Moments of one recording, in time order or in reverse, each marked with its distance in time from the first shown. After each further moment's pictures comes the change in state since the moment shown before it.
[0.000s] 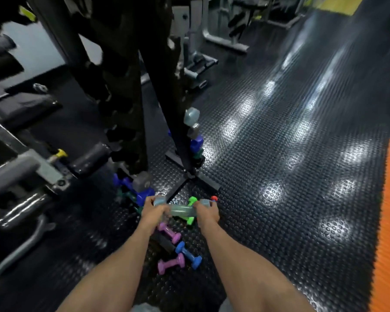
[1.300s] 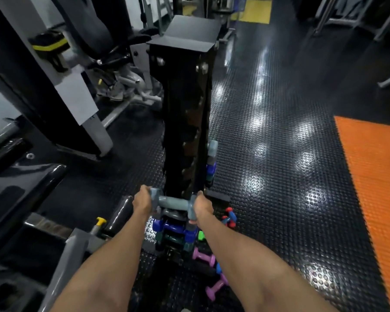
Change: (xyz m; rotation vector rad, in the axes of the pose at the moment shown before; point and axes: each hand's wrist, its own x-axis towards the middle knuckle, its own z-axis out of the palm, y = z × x) left_hand 0.138 0.213 -0.214 0.196 -0.090 0.039; right_hand -0.108 -0.162 0.231 0.358 0.110 0.230
